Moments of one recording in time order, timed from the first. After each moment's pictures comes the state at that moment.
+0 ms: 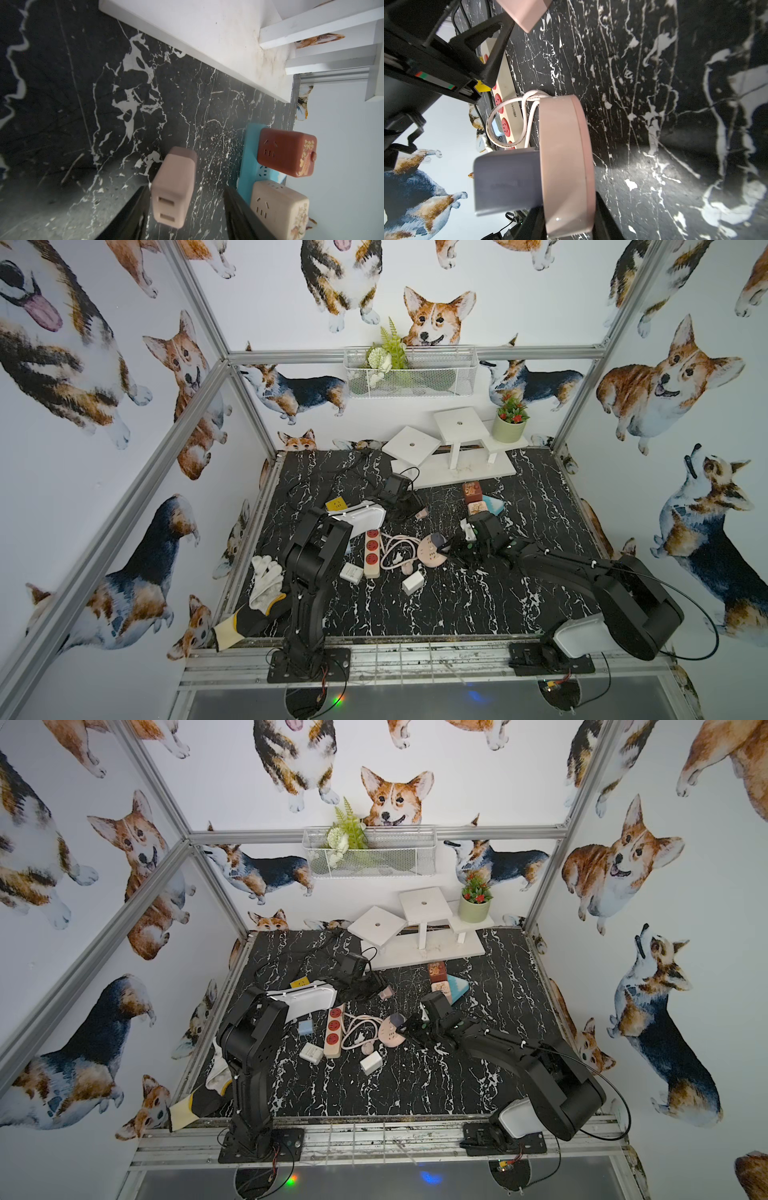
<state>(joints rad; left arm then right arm) -0.53 2.00 1.29 -0.07 0.17 -0.97 0.64 1.43 0.66 -0.08 -0.35 1.09</state>
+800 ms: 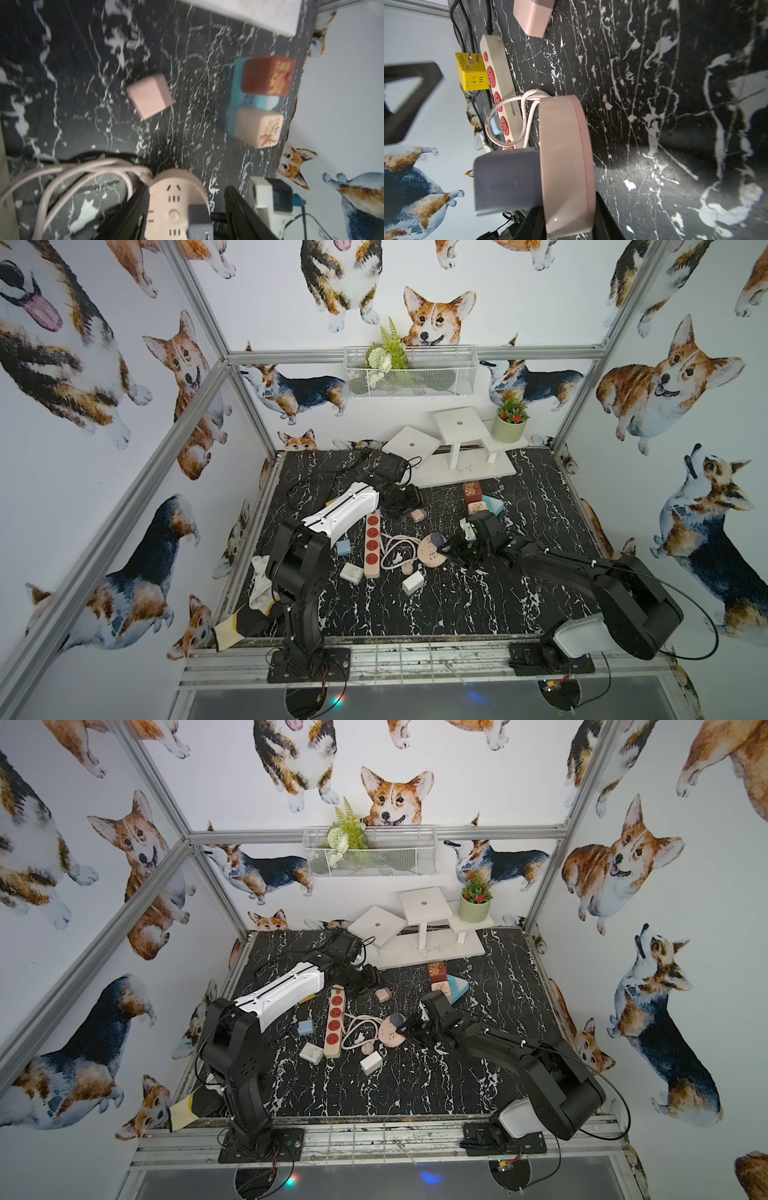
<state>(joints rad) -0.53 1.86 1.49 -0.70 0.37 -0.81 0.64 1.43 0.67 -0.08 -0.36 1.07</state>
